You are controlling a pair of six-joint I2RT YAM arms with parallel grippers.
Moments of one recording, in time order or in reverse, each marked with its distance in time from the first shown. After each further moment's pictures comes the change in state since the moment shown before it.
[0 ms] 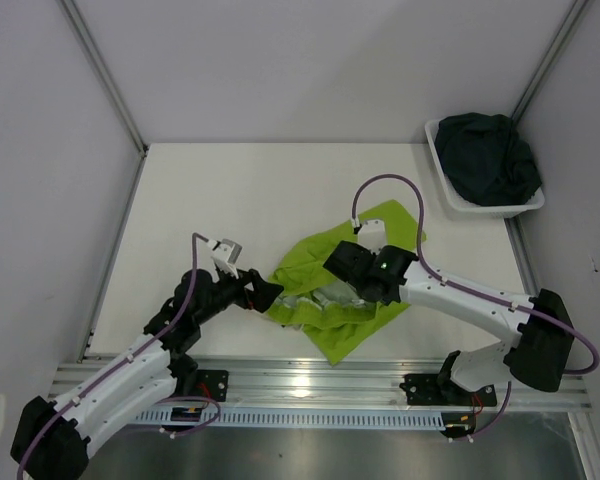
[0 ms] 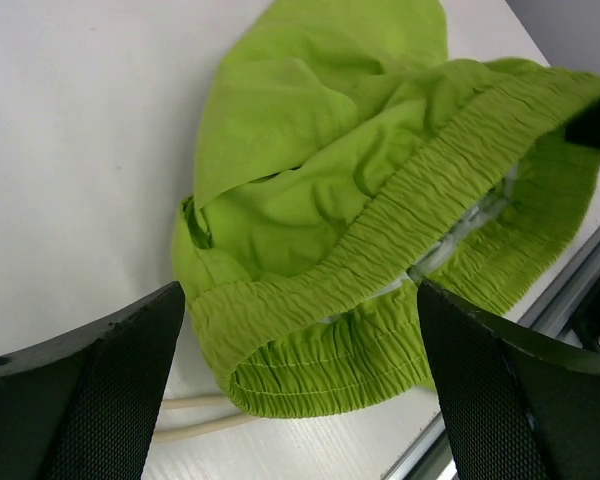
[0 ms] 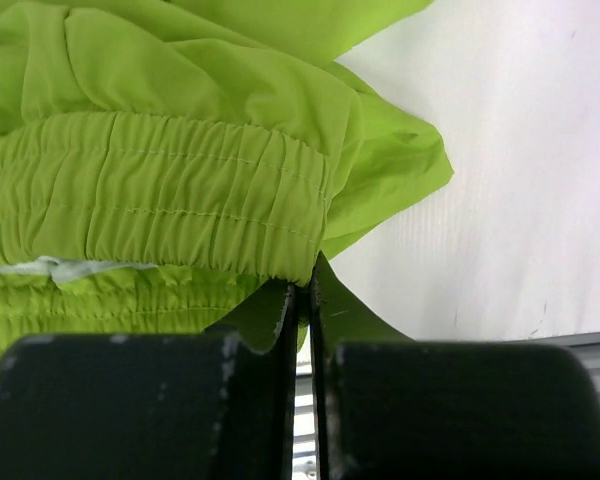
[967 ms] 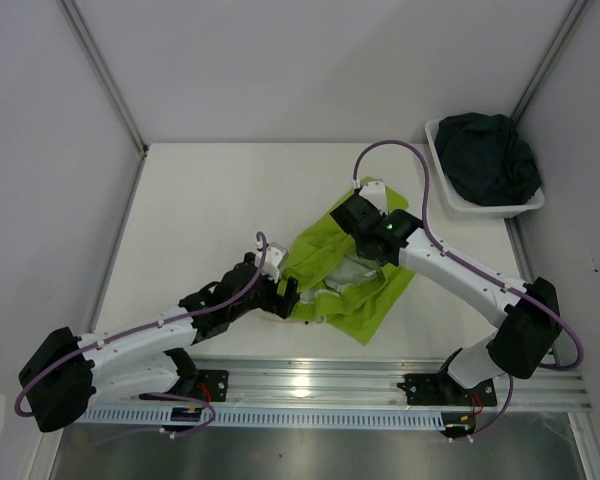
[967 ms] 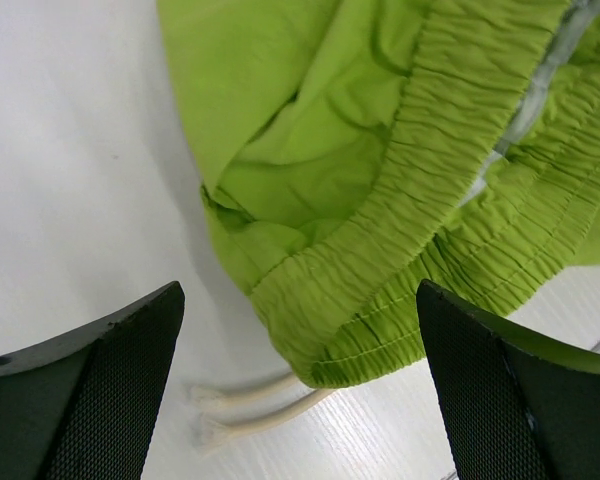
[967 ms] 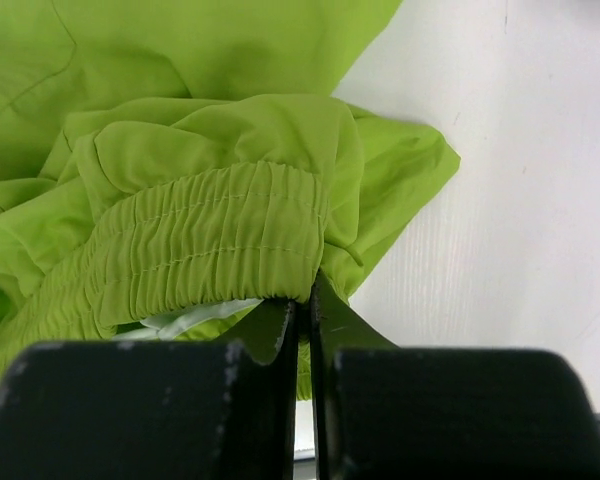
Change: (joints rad) left arm -0.322 0.357 0.200 -0.085 -0.357 0.184; right arm -0.216 0.114 0.208 0.110 -0.038 -0.258
